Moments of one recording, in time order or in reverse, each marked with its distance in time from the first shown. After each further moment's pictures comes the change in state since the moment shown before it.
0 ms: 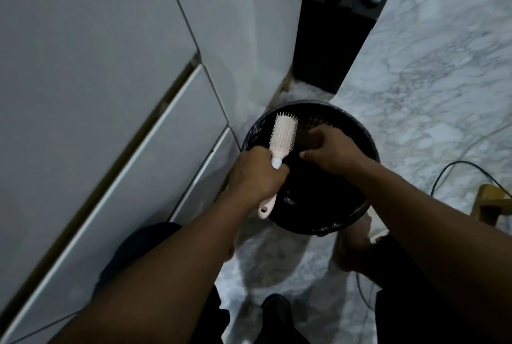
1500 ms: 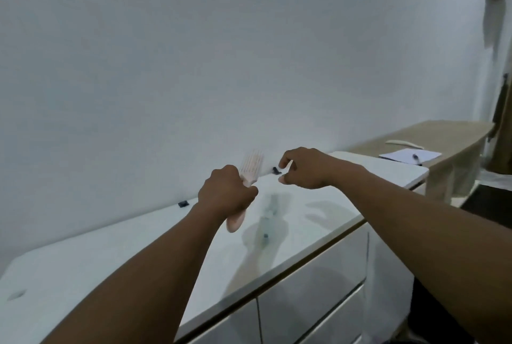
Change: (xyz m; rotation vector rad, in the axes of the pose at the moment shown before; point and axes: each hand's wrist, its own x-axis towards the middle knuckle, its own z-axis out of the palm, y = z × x) left_hand -0.347 0.009 -0.486 0.149 0.924 -0.032; right_hand -0.379 -0.471 -0.120 -0.439 0.220 -0.975
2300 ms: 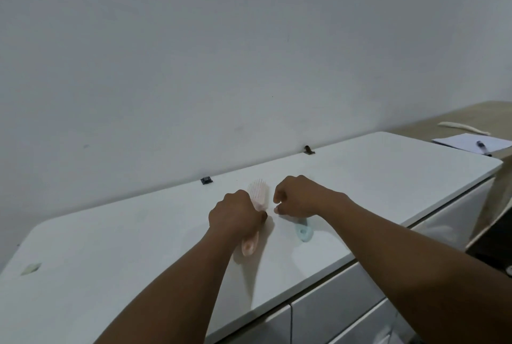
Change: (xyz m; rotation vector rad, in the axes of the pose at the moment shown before) left_hand 0.011 -0.086 0.070 0.171 -0.187 -0.218; right_hand 0.080 -0.024 0.138 -0.128 -0.207 -0.083
